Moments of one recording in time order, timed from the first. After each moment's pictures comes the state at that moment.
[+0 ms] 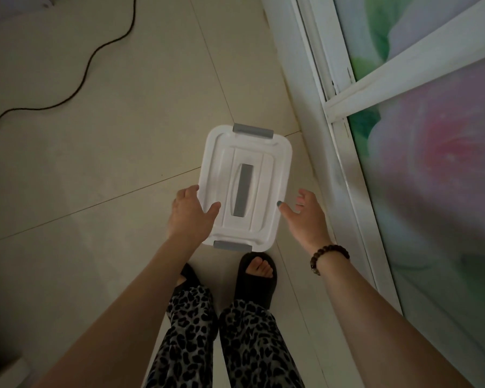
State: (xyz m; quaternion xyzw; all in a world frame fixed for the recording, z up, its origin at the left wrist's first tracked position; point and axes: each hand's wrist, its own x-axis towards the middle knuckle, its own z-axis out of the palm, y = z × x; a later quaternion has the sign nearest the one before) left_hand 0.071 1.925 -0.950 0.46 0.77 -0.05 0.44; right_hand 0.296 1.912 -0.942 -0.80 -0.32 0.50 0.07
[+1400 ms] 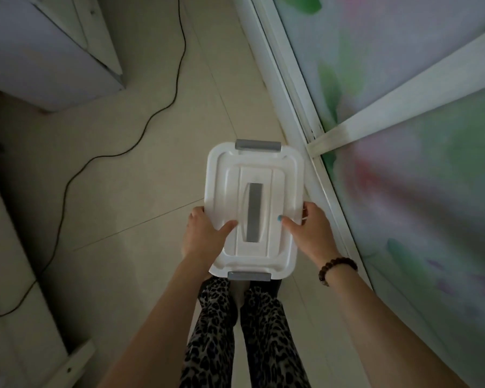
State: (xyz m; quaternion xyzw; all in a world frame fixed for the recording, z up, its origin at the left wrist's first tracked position) left_hand 0.061 1.938 -0.743 0.39 0.80 0.01 0.45; right_hand 0.279 1.930 -0.749 -0.78 -0.37 0.49 0.10
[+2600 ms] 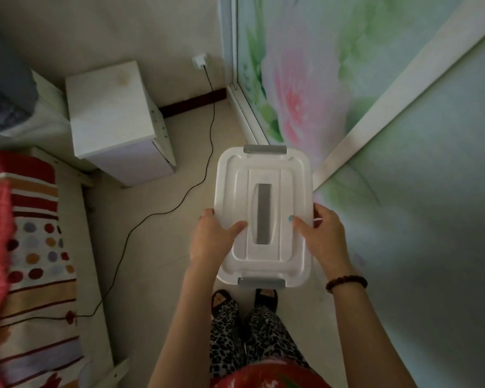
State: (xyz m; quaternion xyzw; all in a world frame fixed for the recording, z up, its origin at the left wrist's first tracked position) left_hand 0.041 1.916 -0.332 0.46 0.77 0.14 0.41; right_hand 0.260 1.900 -0.337 -0.76 -0.43 0.40 0.29
